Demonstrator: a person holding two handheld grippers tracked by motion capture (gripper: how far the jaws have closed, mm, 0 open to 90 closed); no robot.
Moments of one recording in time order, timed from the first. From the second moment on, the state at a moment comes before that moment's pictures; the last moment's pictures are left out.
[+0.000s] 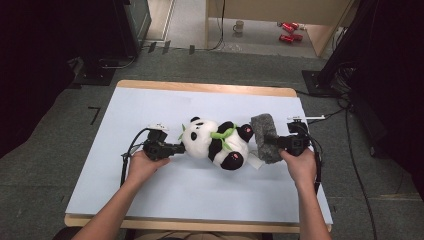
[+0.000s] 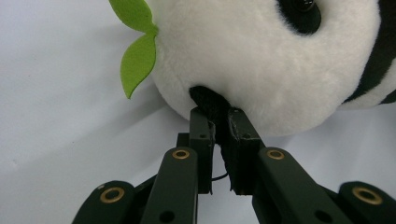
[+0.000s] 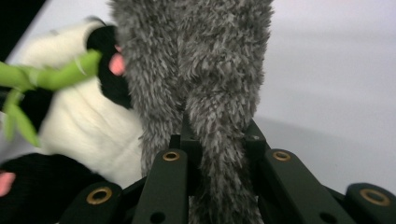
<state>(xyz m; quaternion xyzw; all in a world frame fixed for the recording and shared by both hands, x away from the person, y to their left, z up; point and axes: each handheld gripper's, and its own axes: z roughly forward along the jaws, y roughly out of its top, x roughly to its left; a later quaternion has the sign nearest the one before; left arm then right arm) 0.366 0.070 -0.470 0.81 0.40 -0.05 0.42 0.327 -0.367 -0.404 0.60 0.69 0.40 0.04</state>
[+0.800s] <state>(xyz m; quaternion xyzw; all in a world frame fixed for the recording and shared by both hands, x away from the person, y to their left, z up) 0.354 0.073 -0.475 0.81 0.41 -0.05 0.41 0.336 -0.317 -0.372 0.53 0.72 0.45 0.05</state>
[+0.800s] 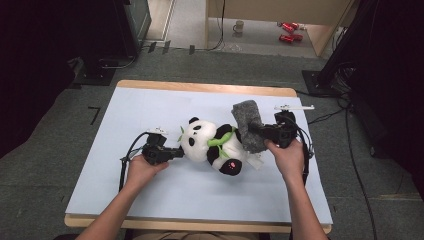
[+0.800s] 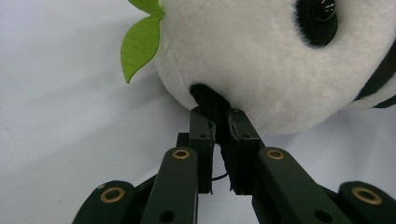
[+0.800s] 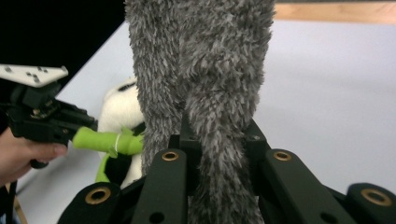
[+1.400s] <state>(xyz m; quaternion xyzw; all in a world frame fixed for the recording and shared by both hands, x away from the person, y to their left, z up) 0.360 0.071 -0.472 0.80 0.41 -0.05 0.44 0.333 -0.326 -0.400 0.54 0.74 0.41 0.04</state>
